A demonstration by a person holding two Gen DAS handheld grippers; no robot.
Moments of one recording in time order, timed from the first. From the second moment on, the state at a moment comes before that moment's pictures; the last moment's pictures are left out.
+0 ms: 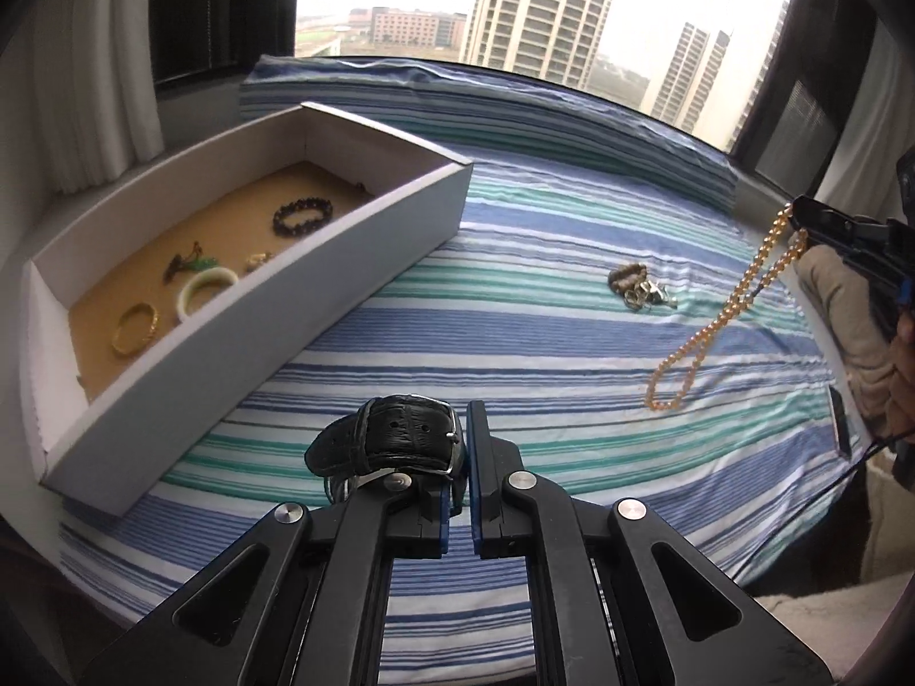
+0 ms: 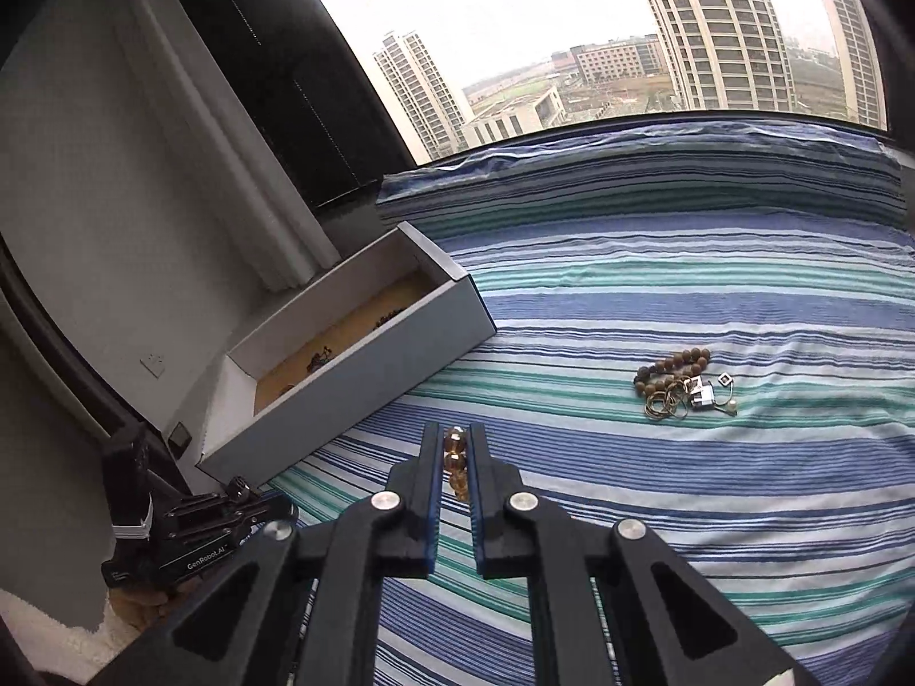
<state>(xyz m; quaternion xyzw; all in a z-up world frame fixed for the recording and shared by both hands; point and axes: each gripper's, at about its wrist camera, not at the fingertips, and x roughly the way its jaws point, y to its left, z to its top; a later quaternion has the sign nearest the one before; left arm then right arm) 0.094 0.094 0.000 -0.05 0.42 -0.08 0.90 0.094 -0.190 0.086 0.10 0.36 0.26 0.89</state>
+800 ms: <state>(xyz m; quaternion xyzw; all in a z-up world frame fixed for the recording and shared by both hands) 0.167 0.307 0.022 -0.09 0.43 0.11 0.89 0.251 0.028 0.175 0.02 0.29 0.38 0.88</state>
